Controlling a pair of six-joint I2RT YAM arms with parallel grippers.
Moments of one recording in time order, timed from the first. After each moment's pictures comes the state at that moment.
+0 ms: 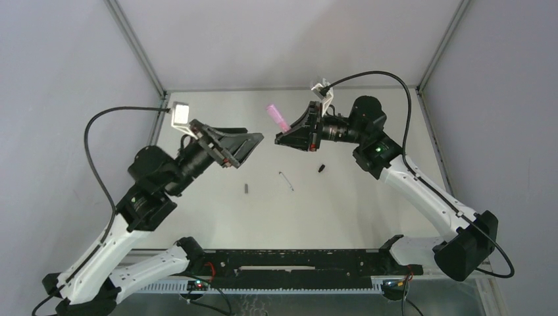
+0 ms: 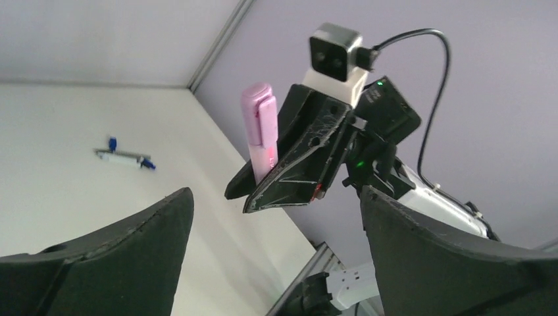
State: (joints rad) left arm -0.79 0.80 1.16 -0.21 0.00 -0.71; right arm 0.61 1.27 1.22 0.16 -0.82 0.48
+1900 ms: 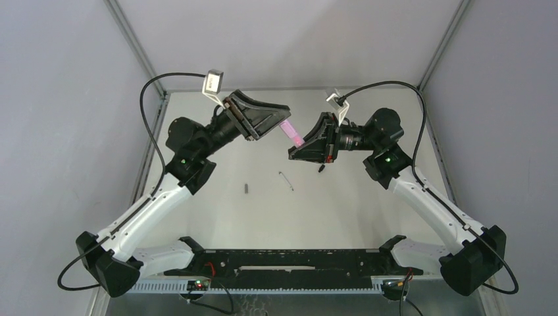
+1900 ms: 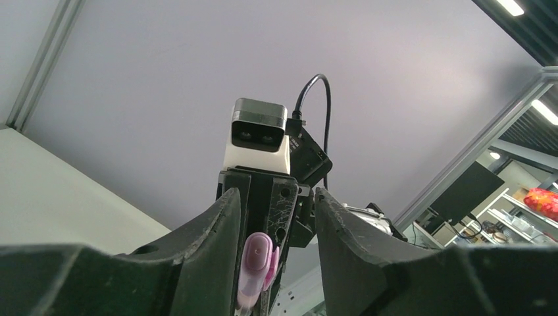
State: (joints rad) left arm -0.65 1.11 1.13 0.49 0.48 -0.96; right arm 0.55 1.15 1.06 0.37 -1.06 0.67
